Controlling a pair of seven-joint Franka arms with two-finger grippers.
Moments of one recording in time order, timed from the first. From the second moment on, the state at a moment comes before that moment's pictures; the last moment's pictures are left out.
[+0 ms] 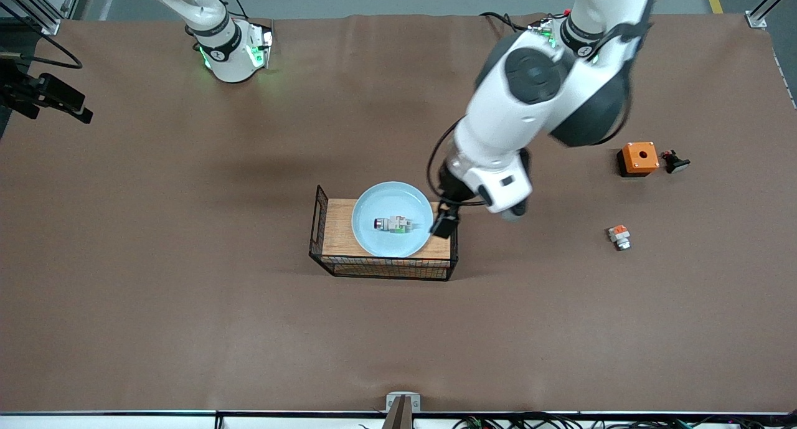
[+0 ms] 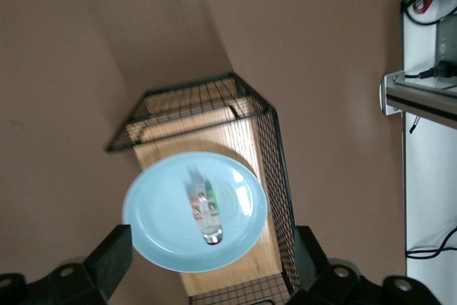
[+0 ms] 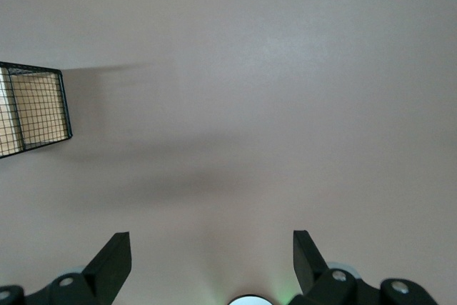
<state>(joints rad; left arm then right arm) -0.63 0.45 0.09 -1.22 -0.21 1.86 -1.78 0.00 -0.13 -0.06 -1.63 0.03 1.47 0.07</state>
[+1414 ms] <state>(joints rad) -0.07 0.05 0.11 -1.47 -0.10 1.53 -0.13 0.00 -0.13 -0.07 -1.64 0.01 1.51 -0.01</state>
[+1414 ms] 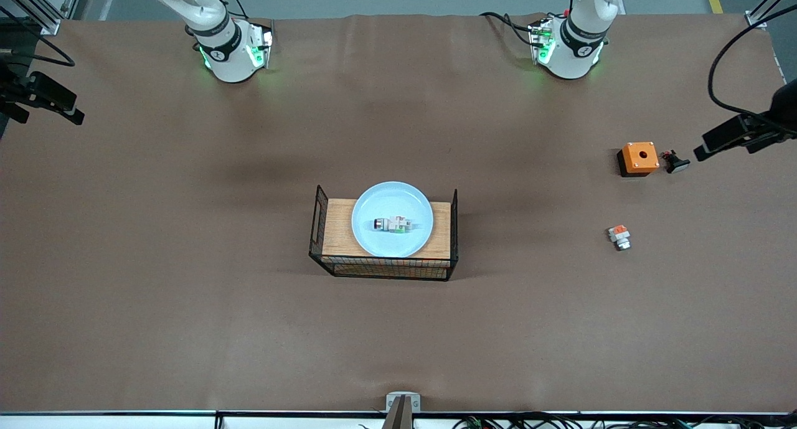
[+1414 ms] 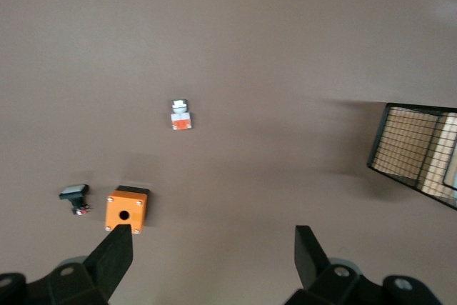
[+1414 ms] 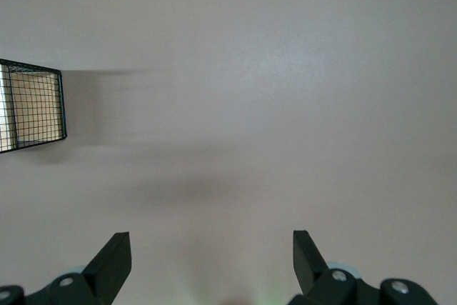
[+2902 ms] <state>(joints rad) 0.05 0.03 -0.03 -1.49 -0.06 1.58 -0.04 0.00 -0.13 -0.06 -1.64 0.01 1.51 -0.03</state>
